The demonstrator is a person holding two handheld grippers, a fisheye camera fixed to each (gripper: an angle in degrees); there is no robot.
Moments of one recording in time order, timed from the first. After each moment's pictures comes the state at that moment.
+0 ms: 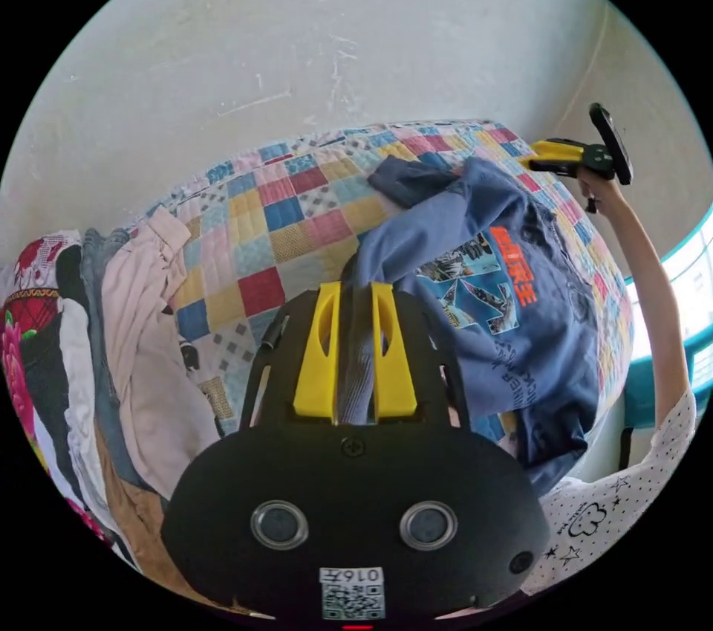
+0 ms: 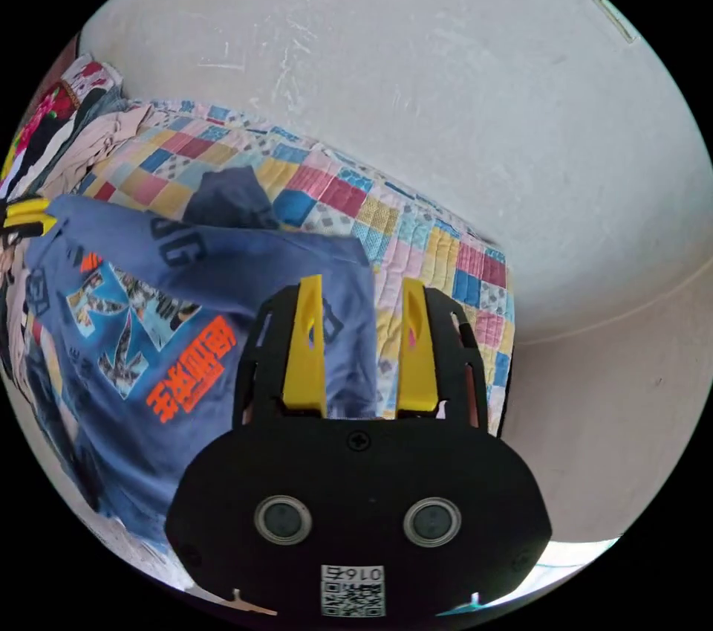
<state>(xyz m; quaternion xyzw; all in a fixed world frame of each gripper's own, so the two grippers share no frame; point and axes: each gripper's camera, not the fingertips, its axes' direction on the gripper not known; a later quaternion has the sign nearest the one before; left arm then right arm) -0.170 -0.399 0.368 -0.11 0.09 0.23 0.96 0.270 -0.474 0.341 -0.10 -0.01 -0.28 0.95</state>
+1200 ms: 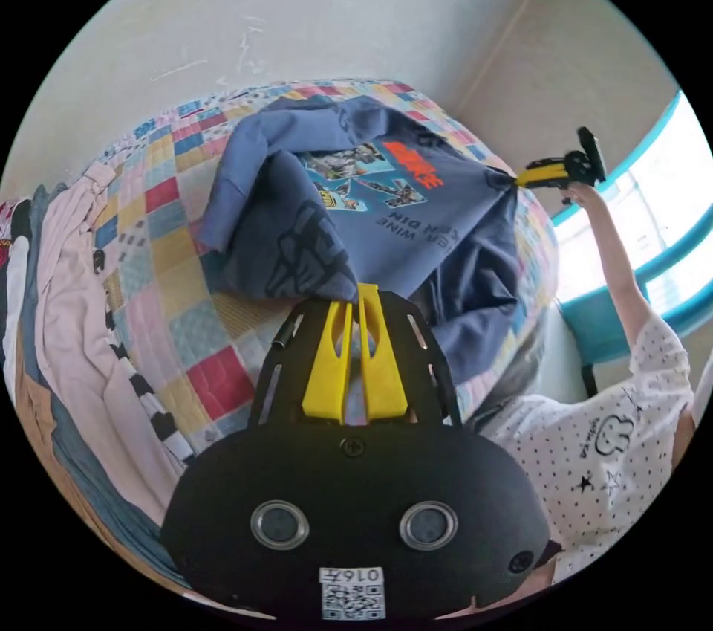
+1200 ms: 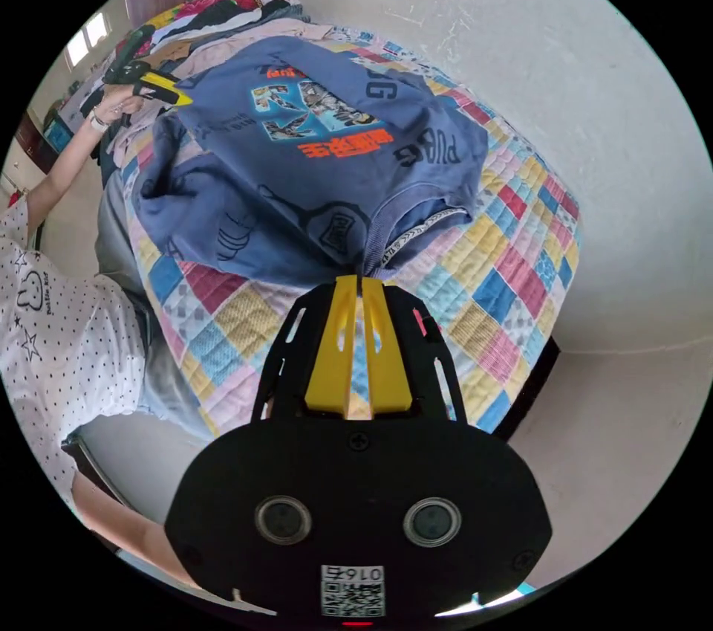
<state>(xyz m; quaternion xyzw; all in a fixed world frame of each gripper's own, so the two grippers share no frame) -0.202 -0.224 0.264 -0.18 0.32 0.28 0.89 0.333 -0.305 0.192 -0.19 -0.13 -0.41 0.88</state>
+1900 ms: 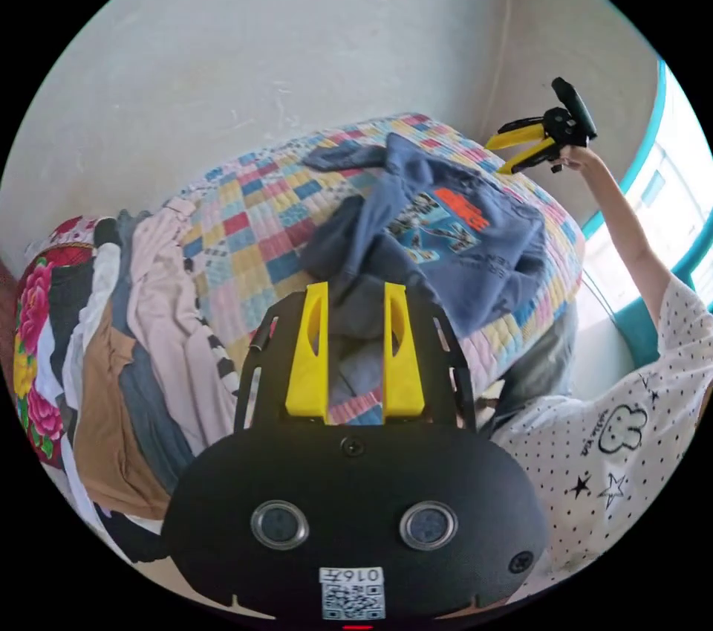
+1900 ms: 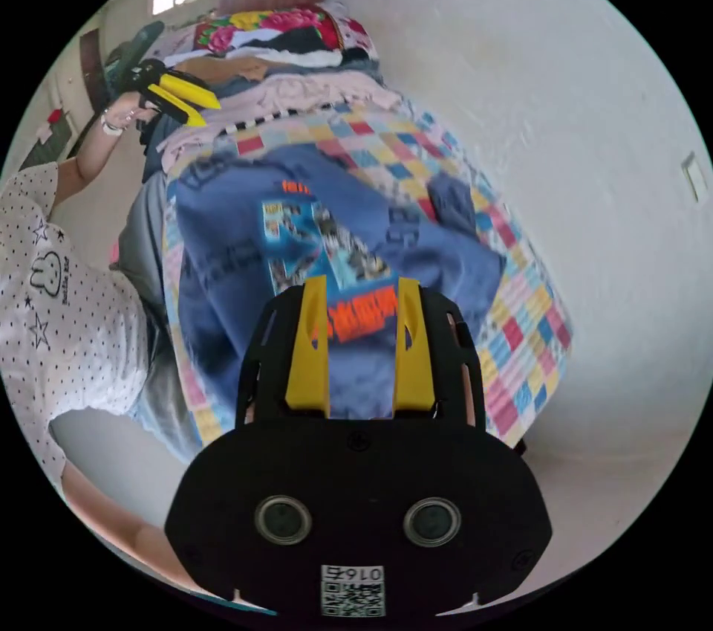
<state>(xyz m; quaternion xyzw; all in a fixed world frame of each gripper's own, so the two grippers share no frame) -0.233 -0.189 0.147 -0.07 0.14 0.26 0.95 0.118 -0.352 0.162 -0.03 -0.22 -0.51 0.83</state>
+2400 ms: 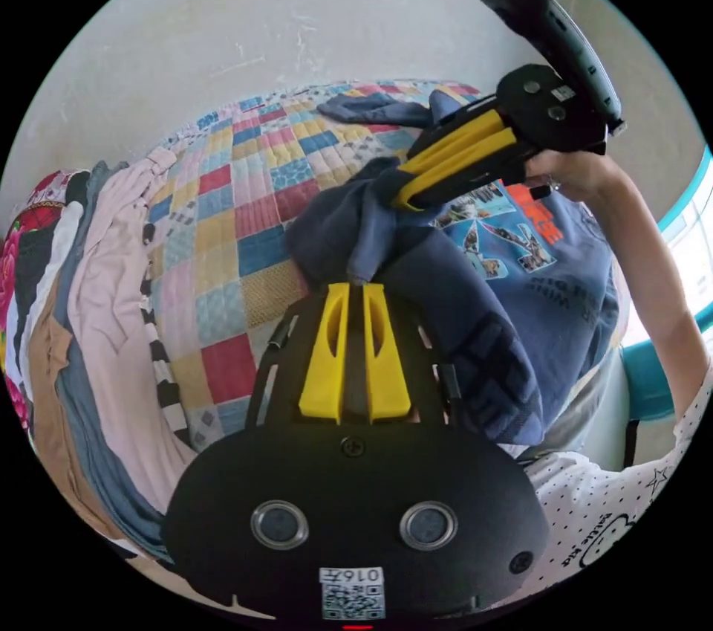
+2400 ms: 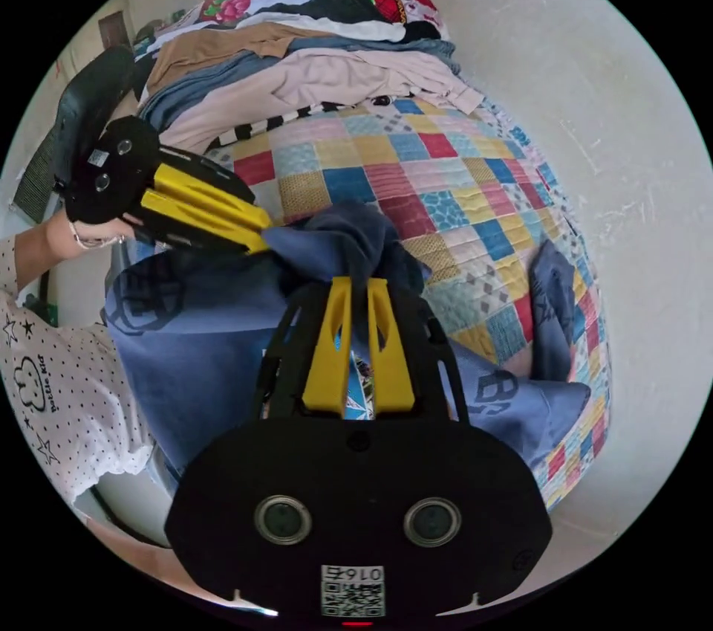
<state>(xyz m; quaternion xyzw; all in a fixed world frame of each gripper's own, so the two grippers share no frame) -0.217 -0.173 0.228 -0.10 0.11 0.23 0.96 -0.112 -0.373 0.247 -0.09 -0.24 -0.55 0.80</state>
